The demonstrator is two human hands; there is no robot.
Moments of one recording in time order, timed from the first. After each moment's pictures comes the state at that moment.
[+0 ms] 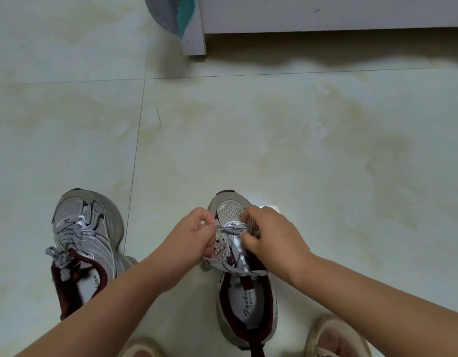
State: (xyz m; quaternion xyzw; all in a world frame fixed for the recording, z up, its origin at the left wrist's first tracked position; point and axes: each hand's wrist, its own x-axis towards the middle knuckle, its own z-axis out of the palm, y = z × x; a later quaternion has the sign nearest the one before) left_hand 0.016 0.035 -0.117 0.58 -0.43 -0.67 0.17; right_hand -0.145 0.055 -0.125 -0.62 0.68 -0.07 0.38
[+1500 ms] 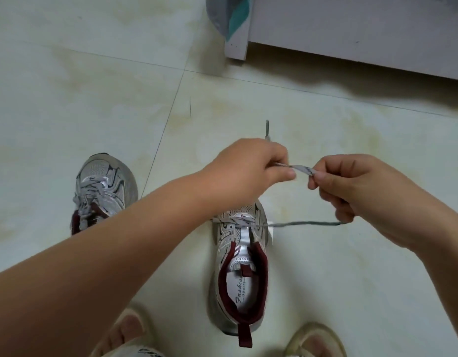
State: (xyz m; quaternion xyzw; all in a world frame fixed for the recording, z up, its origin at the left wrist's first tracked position) left_hand -0.022 -0.009 -0.030 0.50 -0.76 -0.40 0.13; right_hand -0.192 0.021 0.000 -0.54 0.66 -0.14 0.50
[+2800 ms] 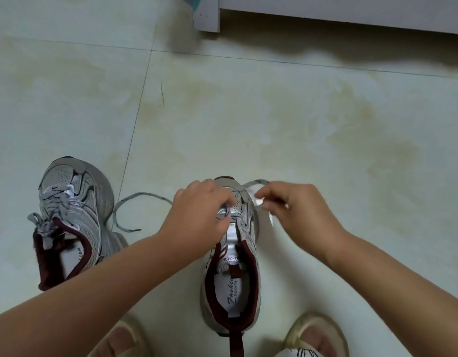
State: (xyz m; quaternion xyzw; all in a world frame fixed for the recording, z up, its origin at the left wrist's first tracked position) left_hand -0.006 0.028 -0.113 0.56 -0.78 -0.28 0.03; right_hand -0.182 0.034 -0.101 -0.66 0.65 -0.14 0.36
